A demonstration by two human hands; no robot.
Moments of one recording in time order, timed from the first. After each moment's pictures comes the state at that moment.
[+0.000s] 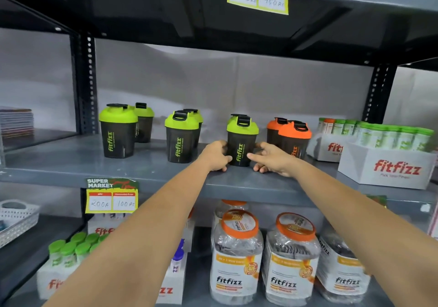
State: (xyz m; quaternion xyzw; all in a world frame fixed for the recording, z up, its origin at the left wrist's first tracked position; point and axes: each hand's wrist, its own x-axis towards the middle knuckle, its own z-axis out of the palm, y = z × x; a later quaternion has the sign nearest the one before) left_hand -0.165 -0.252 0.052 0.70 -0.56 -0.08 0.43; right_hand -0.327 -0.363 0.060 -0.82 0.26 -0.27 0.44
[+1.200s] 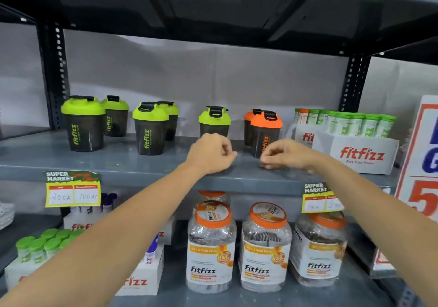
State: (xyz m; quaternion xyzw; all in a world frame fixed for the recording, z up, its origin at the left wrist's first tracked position) left_hand -0.251 -0.238 0.055 0.70 -0.60 0.14 0.37; right_hand -0.450 -0.372 0.074 -0.88 0.23 -0.21 0.35
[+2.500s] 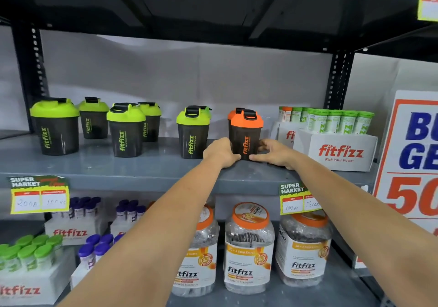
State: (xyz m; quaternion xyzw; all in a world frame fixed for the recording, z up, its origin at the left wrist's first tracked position) left_hand -0.298 -0.334 0.052 0.79 -0.53 0.03 0.31; right_hand -0.448 -0.449 0.053 -0.85 0.30 -0.26 0.33
